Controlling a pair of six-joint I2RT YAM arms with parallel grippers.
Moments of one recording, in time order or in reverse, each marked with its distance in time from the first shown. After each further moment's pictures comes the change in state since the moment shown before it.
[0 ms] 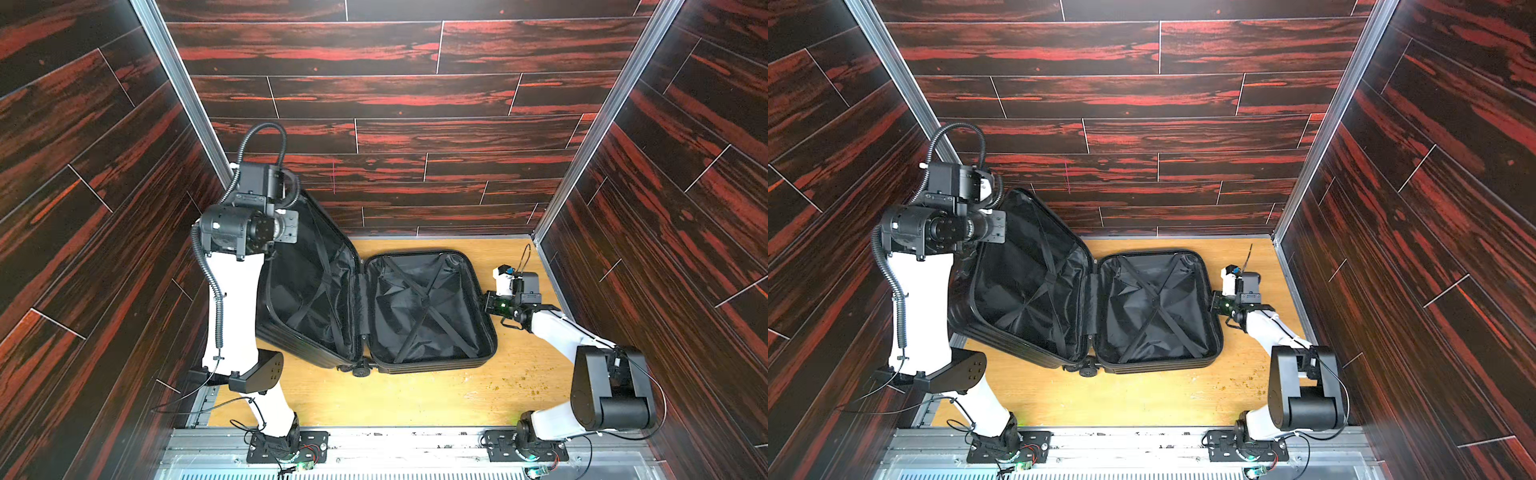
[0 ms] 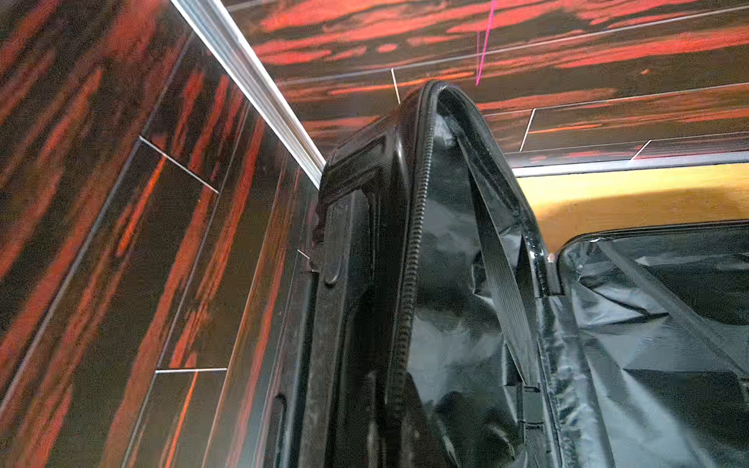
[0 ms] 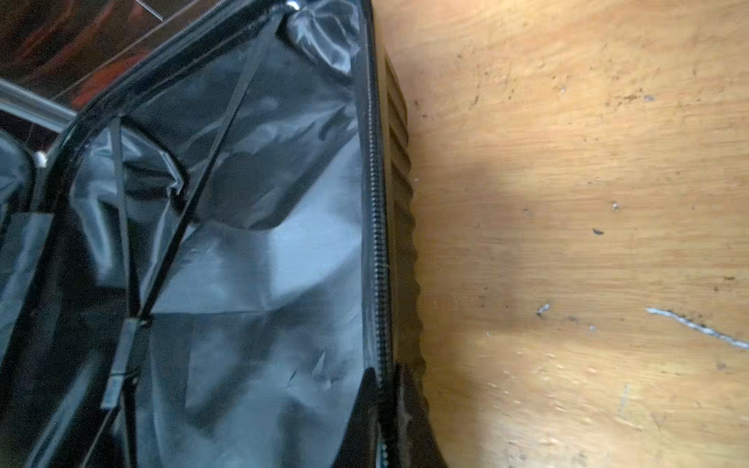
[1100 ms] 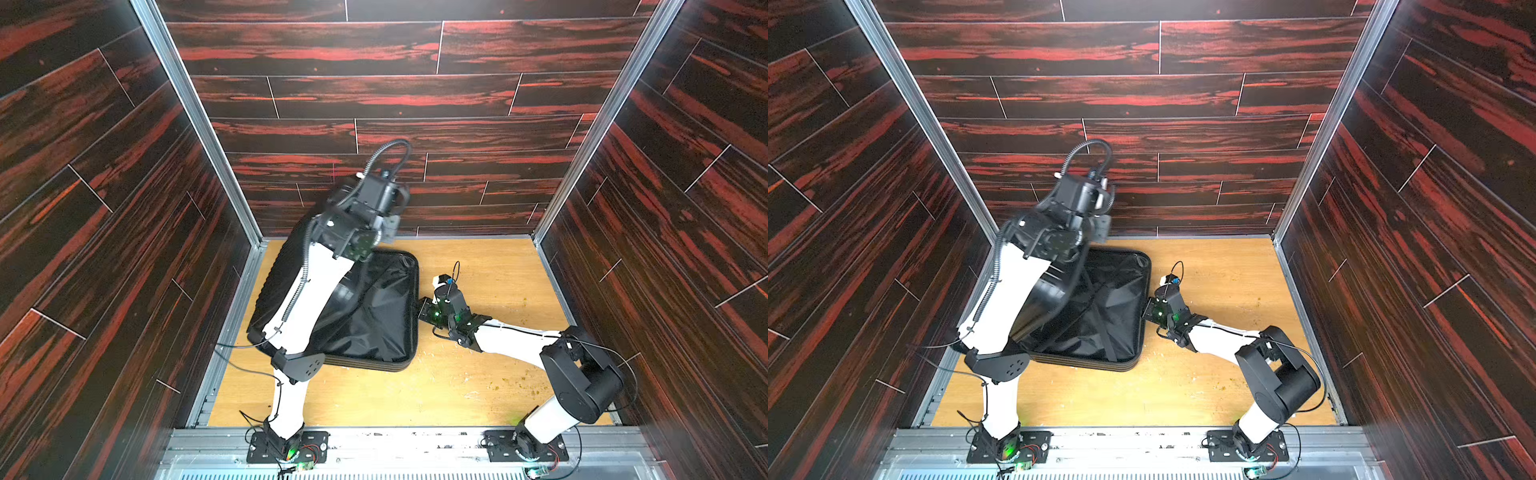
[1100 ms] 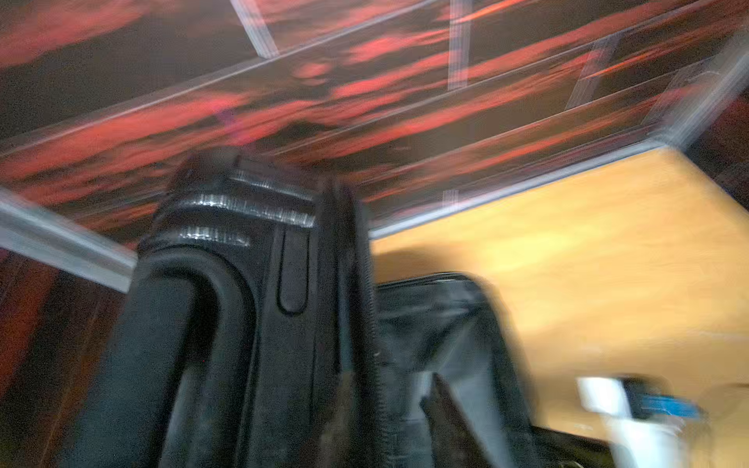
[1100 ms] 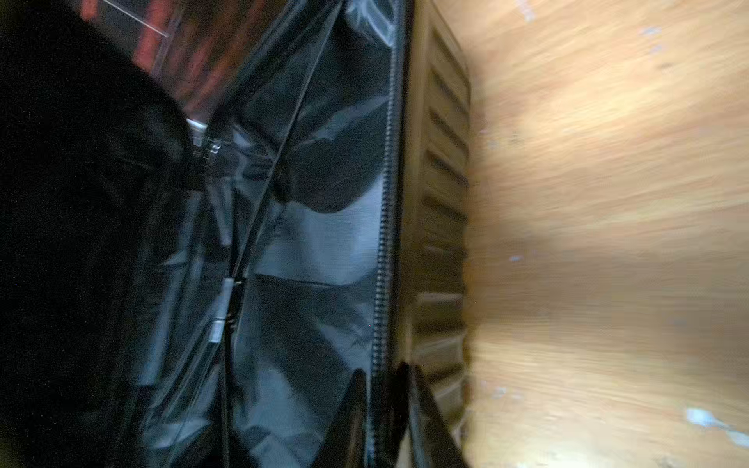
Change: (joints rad) left arm -0.480 0.241 0.021 0.304 -0.023 -0.126; right arm 0.594 0.140 0.014 0.352 0.275 0.592
